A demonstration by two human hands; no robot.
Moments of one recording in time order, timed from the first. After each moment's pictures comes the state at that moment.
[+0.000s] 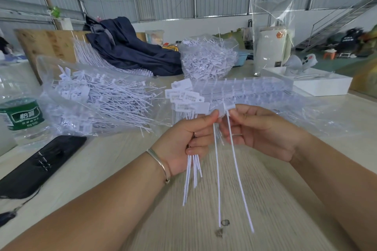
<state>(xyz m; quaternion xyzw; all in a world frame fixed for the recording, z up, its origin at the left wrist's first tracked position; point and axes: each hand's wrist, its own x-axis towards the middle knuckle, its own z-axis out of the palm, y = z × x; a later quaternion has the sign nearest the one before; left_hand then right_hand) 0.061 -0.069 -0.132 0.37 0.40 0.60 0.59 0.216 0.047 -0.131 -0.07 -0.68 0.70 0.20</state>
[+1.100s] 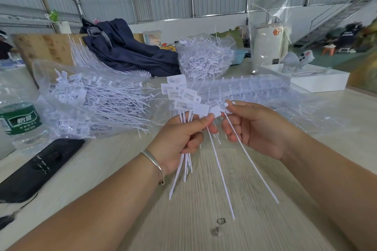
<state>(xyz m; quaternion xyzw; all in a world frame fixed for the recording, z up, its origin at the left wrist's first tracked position) 0.061 -0.069 -0.136 0.46 0.53 0.60 0.40 0.210 0.039 -0.128 -0.11 -0.60 0.75 0.26</state>
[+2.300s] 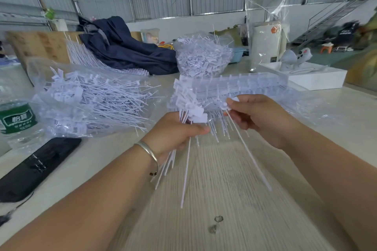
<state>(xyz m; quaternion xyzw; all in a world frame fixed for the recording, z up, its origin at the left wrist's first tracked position) 0.049 -0.065 -0.133 0.45 0.68 0.50 0.30 0.216 0.053 -0.124 -0.24 -0.72 0.57 0.33</state>
